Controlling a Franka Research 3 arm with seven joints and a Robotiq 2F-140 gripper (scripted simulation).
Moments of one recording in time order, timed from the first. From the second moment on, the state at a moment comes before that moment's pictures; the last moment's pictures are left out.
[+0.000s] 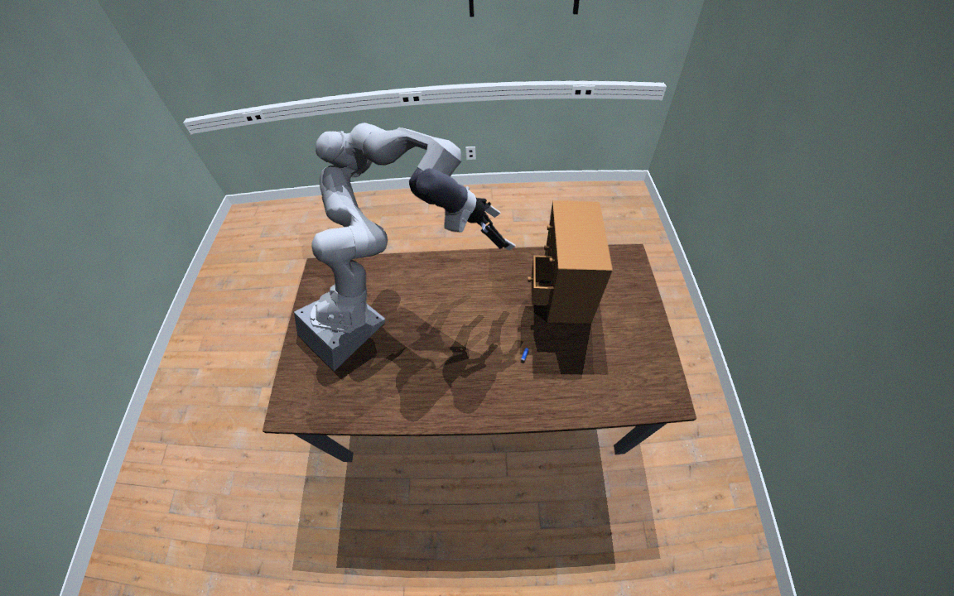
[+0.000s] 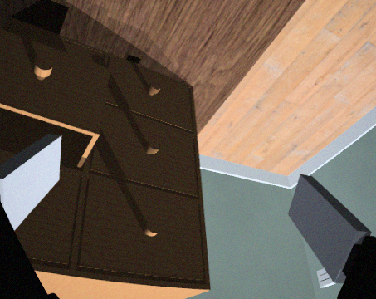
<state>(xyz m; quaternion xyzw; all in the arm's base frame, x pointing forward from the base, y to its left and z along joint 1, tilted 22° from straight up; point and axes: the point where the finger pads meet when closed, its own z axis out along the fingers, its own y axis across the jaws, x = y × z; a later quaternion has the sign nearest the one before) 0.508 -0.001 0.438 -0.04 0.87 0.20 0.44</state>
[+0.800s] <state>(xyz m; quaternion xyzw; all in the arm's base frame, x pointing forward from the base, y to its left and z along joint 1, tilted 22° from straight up) 0.536 -0.009 0.451 -0.02 0.82 0.19 0.54</state>
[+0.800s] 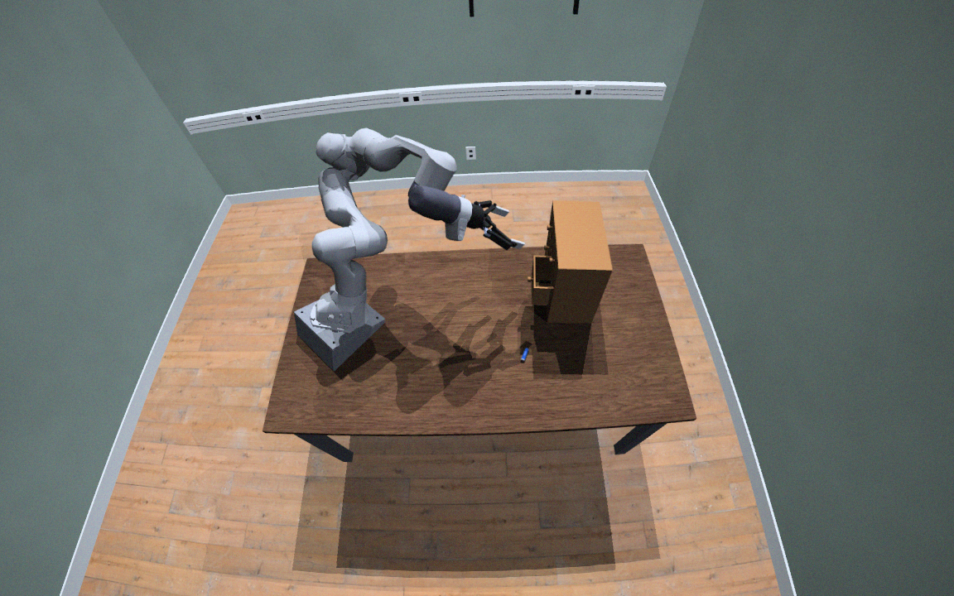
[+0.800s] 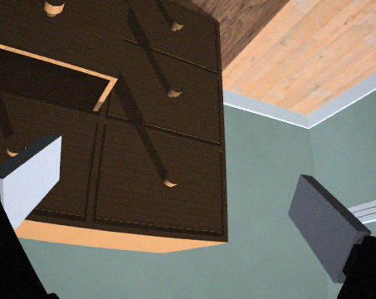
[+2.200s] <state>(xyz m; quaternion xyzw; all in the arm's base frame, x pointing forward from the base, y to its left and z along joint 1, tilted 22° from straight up) 0.523 -0.041 0.368 0.08 0.81 0.13 0.57</state>
